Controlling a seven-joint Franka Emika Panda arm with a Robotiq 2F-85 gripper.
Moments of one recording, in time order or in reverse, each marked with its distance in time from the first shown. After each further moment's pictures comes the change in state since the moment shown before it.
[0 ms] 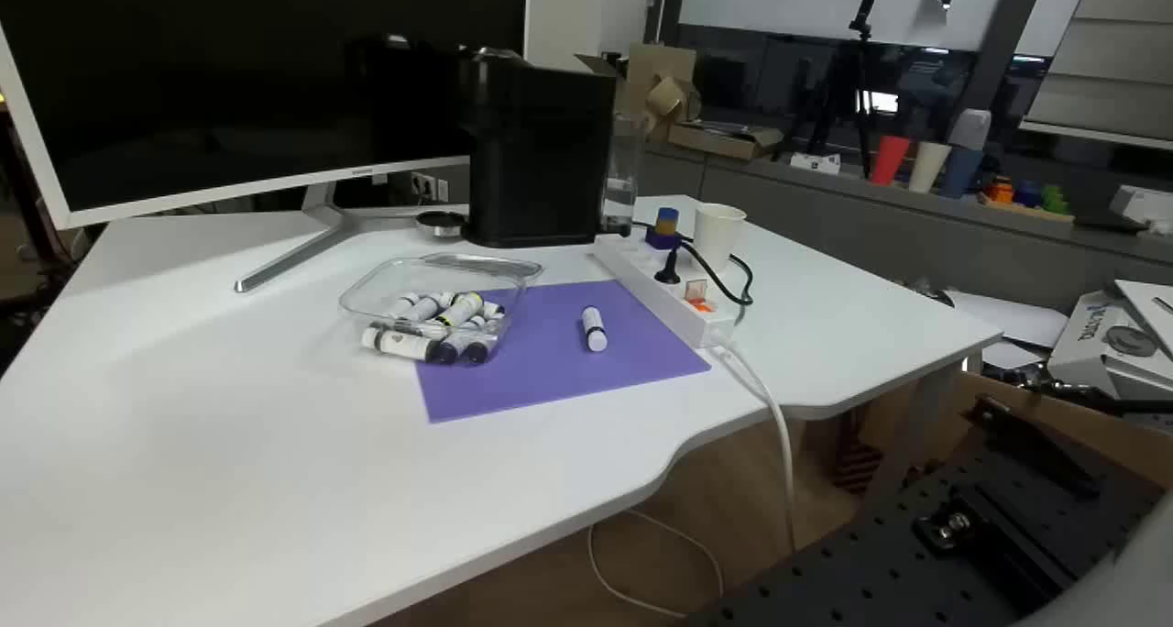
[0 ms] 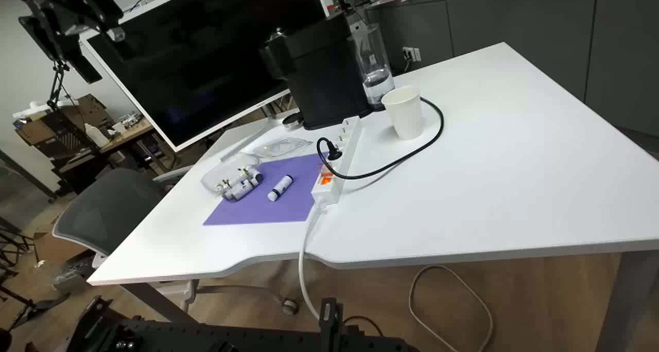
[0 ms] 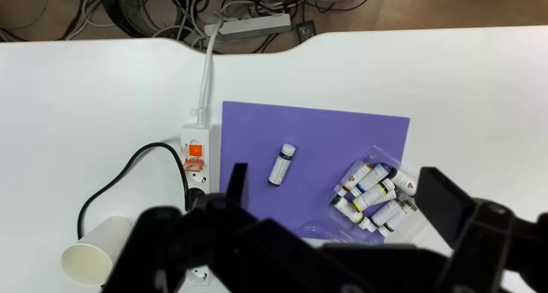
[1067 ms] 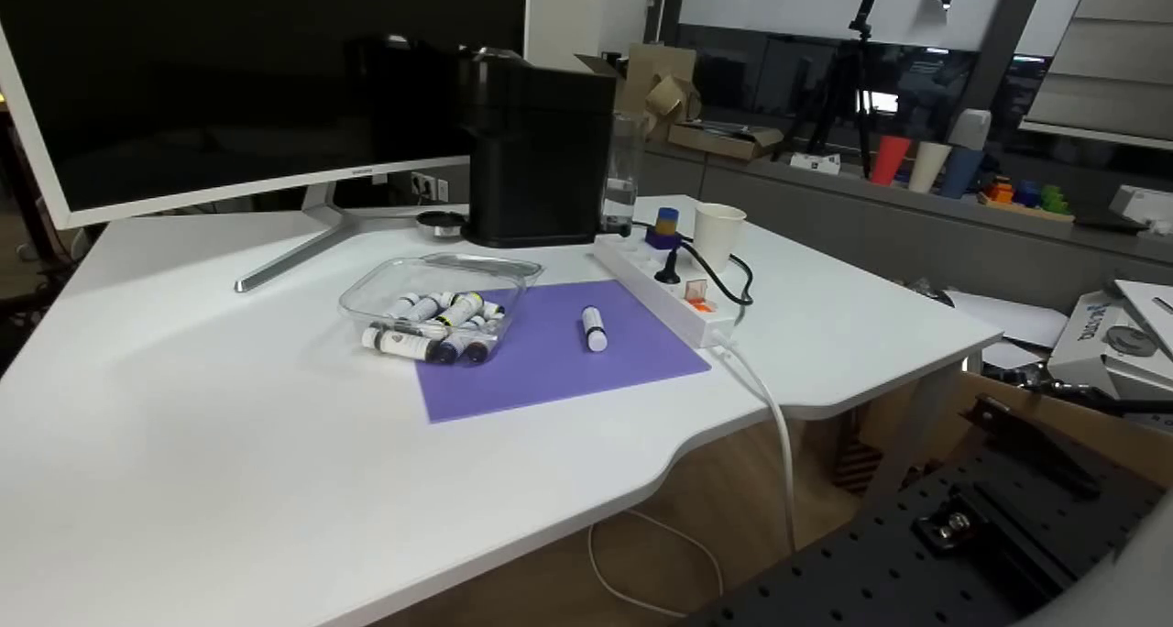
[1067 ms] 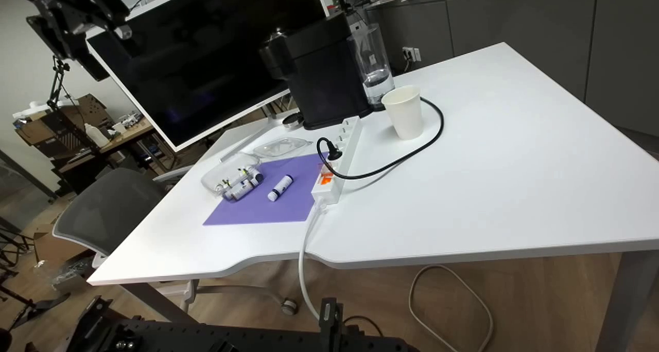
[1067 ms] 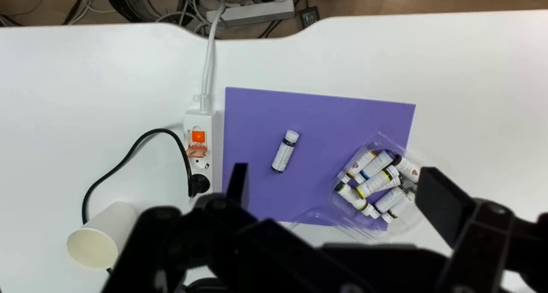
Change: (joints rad) arm -0.005 0.005 0.002 -0.010 -0.012 0.057 0.002
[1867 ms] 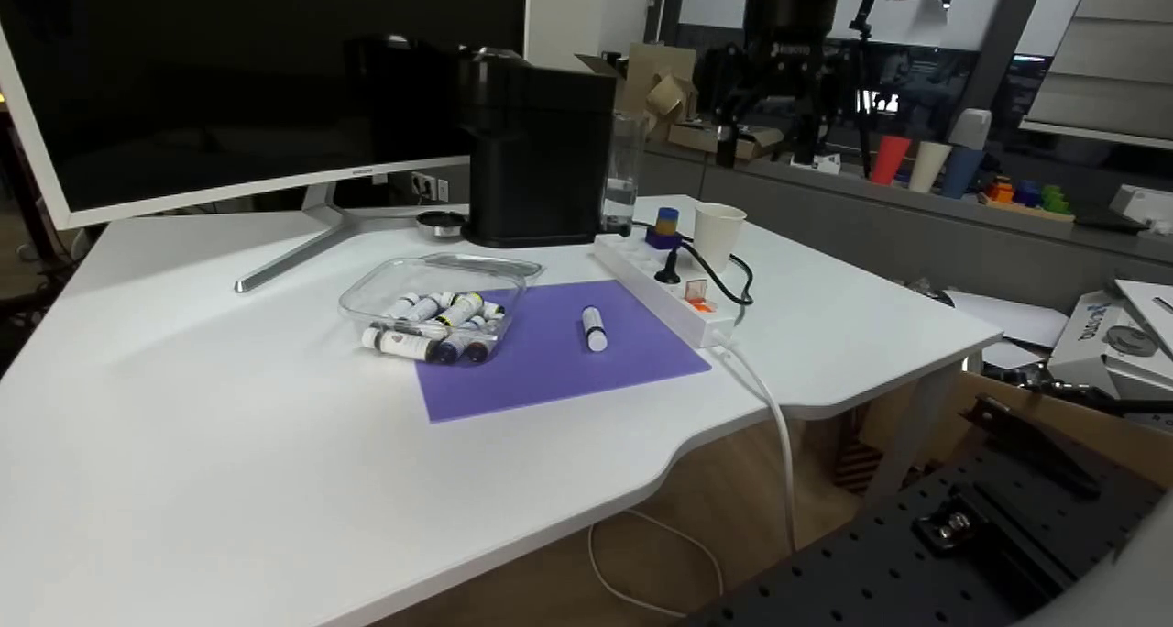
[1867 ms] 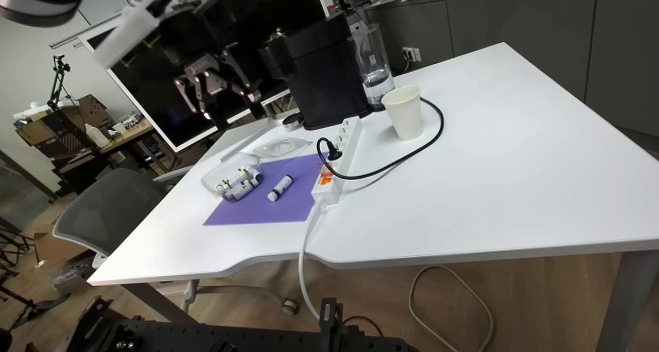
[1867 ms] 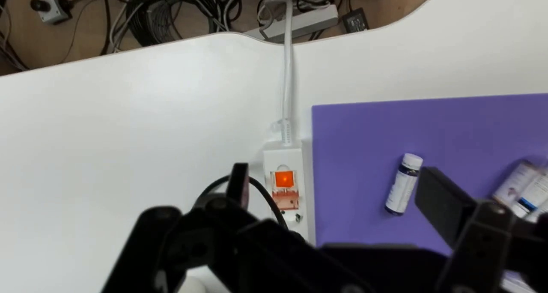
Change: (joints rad) arm -0.161 0.372 -0.131 -0.063 -0.109 0.359 -0.049
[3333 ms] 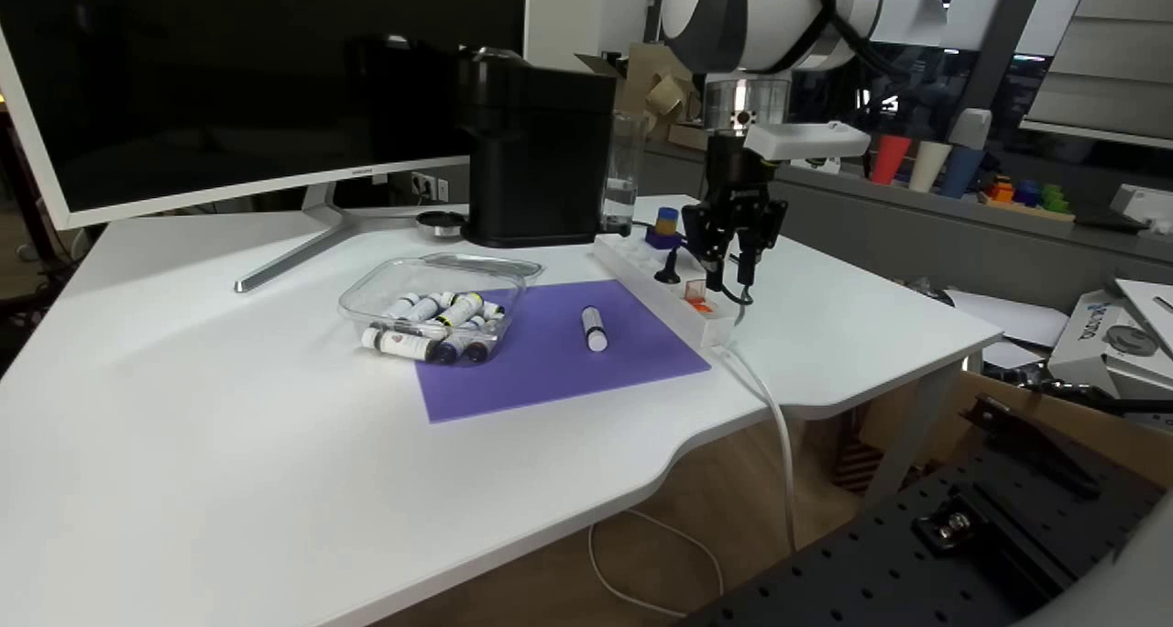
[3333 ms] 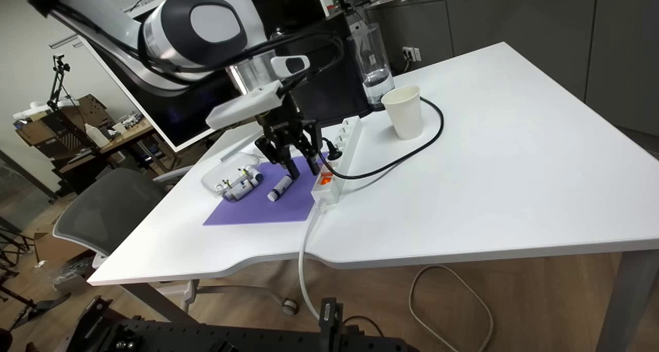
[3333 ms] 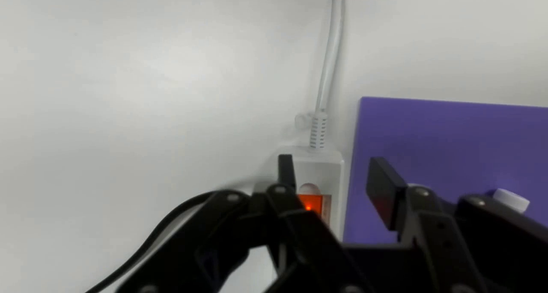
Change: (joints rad) arm -0.010 0.504 -0.029 0.180 0.053 0.245 -0.194
